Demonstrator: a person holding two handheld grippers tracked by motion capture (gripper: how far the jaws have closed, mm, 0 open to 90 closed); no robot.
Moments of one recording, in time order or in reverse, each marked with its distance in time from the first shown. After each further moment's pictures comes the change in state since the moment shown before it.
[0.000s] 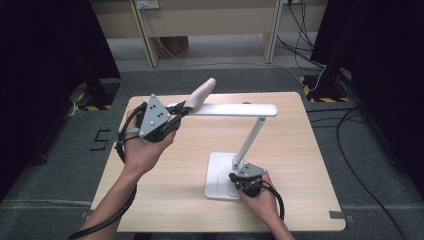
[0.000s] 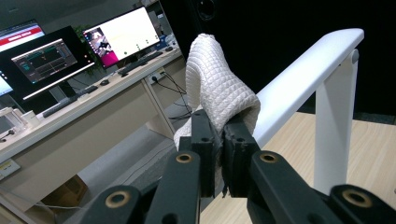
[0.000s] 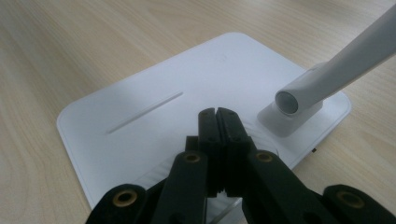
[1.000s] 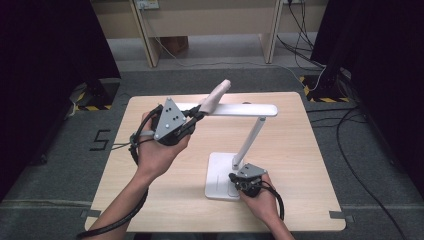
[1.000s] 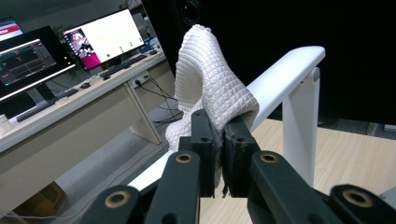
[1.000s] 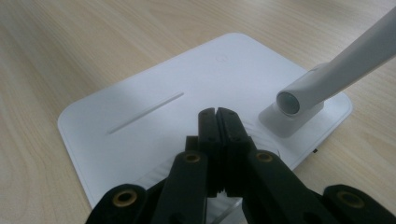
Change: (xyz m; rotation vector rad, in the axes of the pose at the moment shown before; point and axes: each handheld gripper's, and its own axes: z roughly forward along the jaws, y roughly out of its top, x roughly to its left) left arm -0.025 0.012 0.014 -0.008 -0.063 -0.020; right arm 0.001 0.000 0.000 -0.004 0.002 0.001
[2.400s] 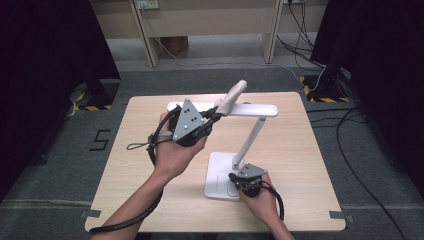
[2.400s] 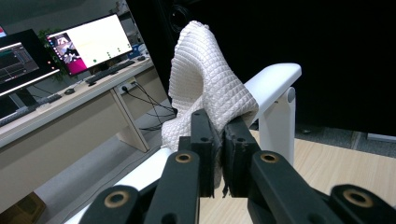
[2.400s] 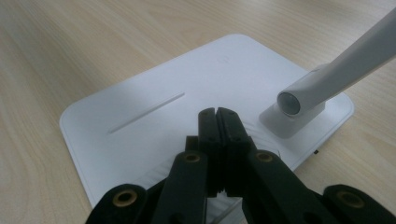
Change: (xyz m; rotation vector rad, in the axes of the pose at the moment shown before) left arm -0.022 0.008 0.025 -0.027 -0.038 -0.019; right arm 0.000 -0.001 0.001 -0.009 0.001 0.007
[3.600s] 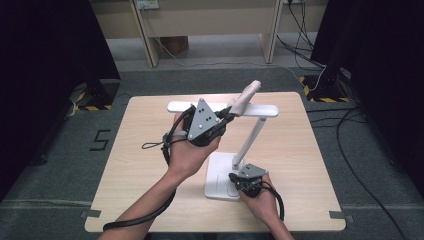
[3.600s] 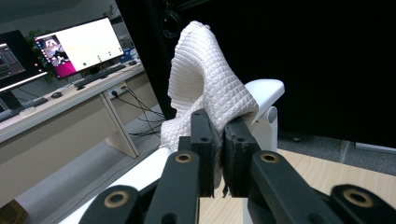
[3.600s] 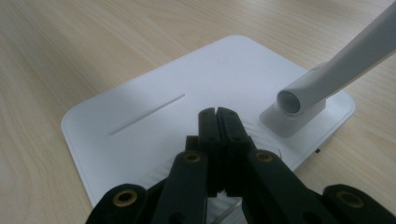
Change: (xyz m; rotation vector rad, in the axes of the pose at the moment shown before) left arm -0.017 0.006 0.020 -0.022 -0.028 -0.025; right arm 0.000 -0.002 0.000 -0.015 0.005 0.018
